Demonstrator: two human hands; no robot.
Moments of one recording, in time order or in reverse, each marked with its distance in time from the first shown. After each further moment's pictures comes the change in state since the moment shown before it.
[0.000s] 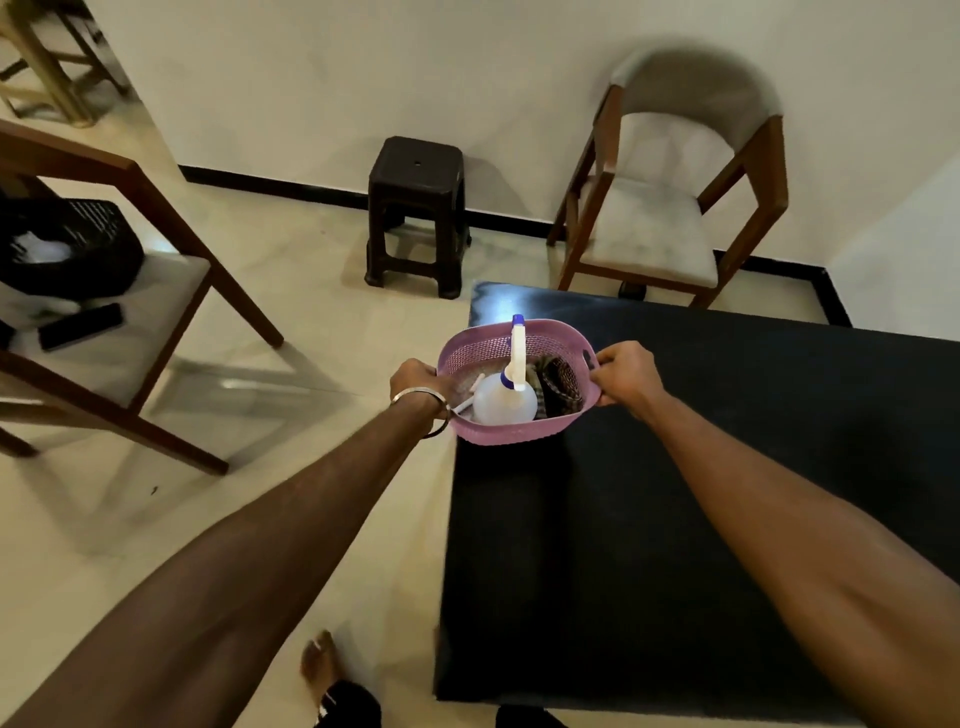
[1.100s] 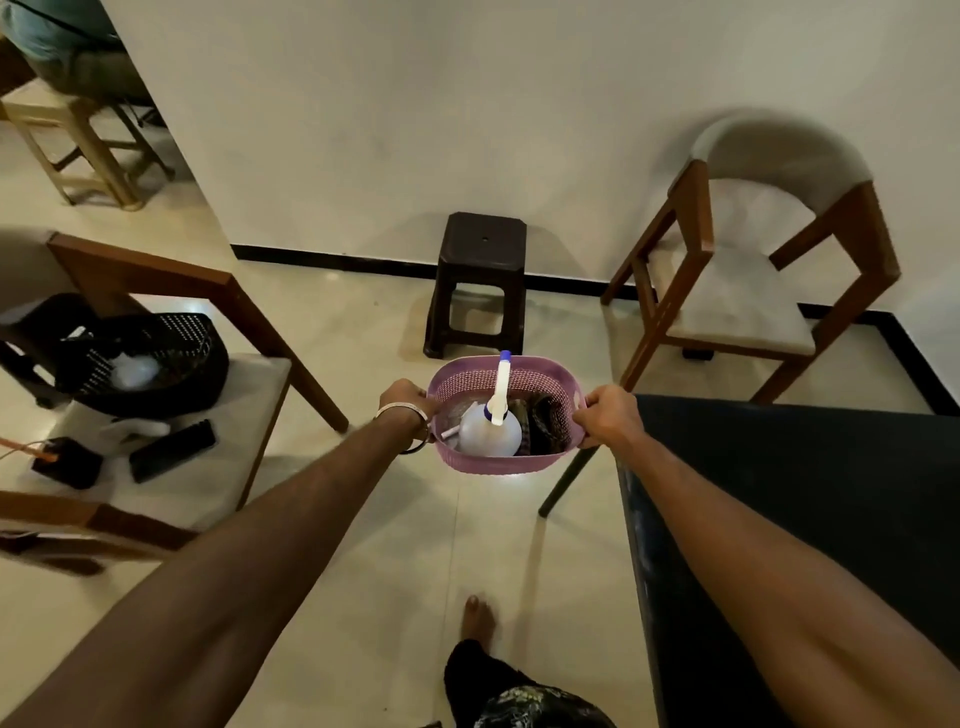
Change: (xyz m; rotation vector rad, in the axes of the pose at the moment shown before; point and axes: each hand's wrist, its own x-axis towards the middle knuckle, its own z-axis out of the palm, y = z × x) left_hand 0.272 0.030 -0.232 0.116 -0.101 0.068; right_hand 0.113 -0.259 0.176 0.085 0.001 0.074
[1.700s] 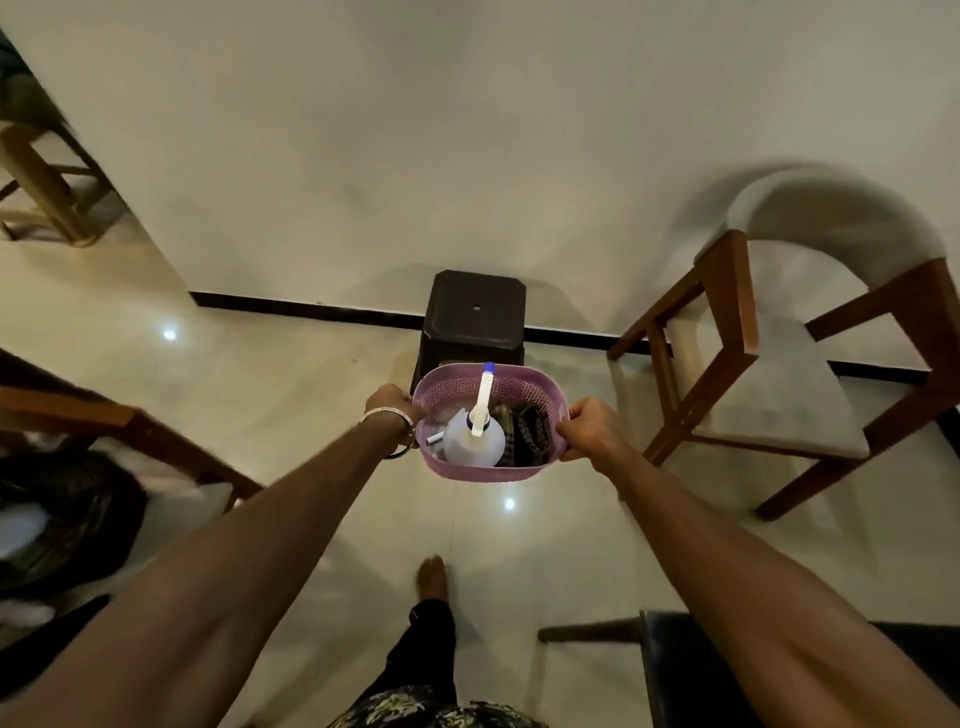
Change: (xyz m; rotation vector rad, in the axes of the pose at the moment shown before) left_hand 0.298 0.178 -0.006 0.056 0.009 -0.003; right_hand 0.312 -0.133 -0.018 0.038 -0.030 0.045
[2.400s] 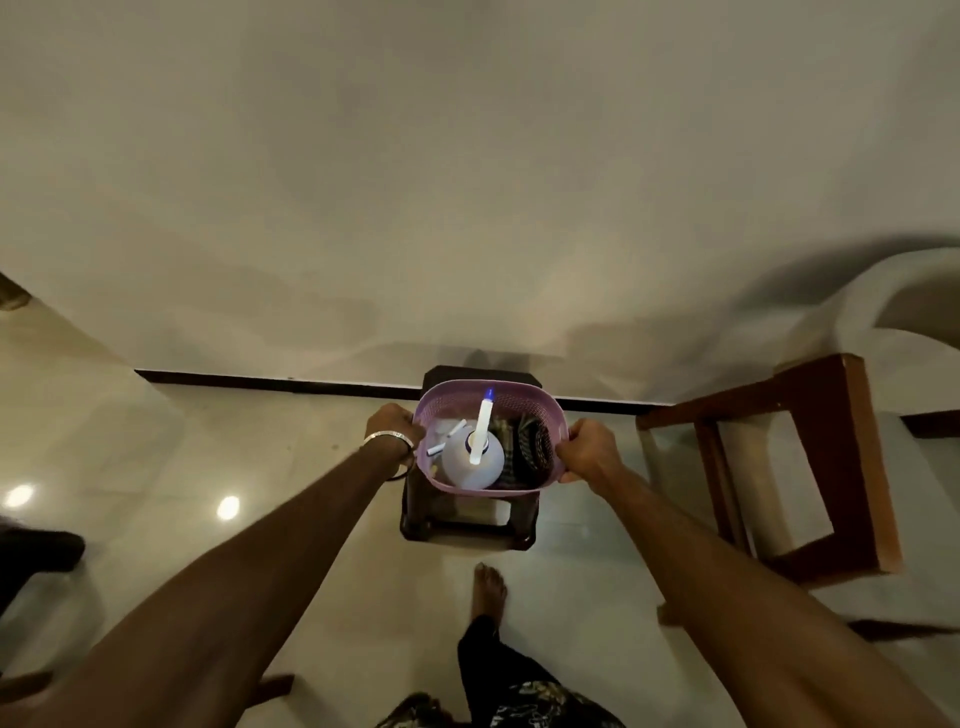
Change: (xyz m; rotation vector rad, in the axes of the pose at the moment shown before) left_hand 0.371 0.206 -0.006 0.145 -0.029 -0.032; right_hand 0.394 -0.161 -0.003 -0.002 -0.011 0.105
